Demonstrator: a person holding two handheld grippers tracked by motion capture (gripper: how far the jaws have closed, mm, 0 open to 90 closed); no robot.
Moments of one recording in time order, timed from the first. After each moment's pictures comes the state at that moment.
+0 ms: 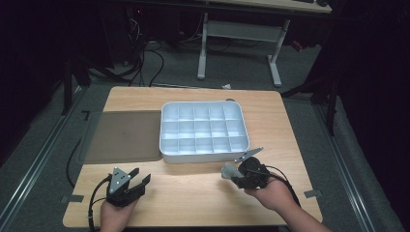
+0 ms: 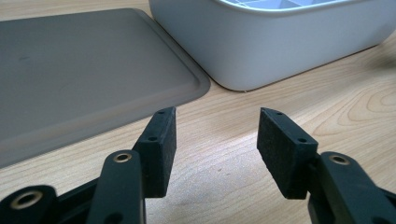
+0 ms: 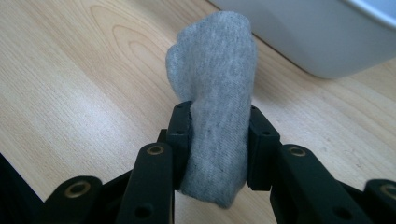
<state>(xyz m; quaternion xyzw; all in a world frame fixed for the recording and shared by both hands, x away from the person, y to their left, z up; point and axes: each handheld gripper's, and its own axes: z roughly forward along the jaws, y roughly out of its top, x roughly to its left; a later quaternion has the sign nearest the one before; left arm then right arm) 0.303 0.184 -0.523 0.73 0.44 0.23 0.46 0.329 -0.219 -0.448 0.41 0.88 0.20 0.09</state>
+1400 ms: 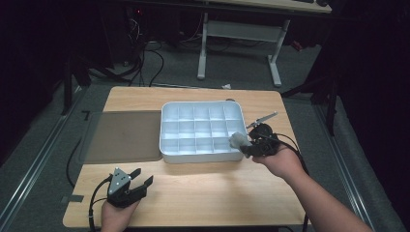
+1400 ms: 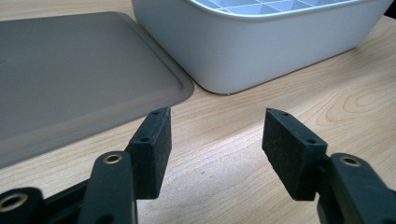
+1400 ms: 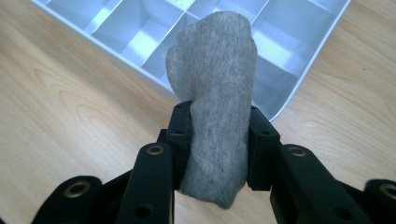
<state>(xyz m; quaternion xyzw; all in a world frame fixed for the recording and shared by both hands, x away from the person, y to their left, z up) 0.302 0.183 -0.523 0.74 0.42 0.21 0.48 0.391 -0.242 -0.384 0.46 0.85 0.22 0.12</state>
